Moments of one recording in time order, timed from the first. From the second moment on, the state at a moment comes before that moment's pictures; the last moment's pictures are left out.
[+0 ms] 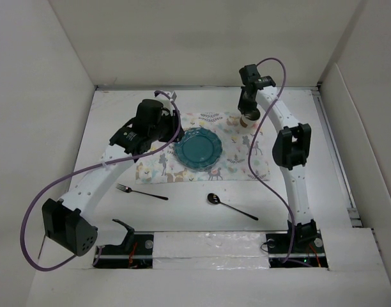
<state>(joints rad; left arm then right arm) -0.51 1.28 1.23 -0.53 0.05 -0.33 0.27 2.43 2.41 -1.04 0.20 0.49</state>
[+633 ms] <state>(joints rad) -0.51 1.35 1.33 -0.54 0.04 -0.33 0.27 1.94 1.89 -0.84 0.10 0.52</state>
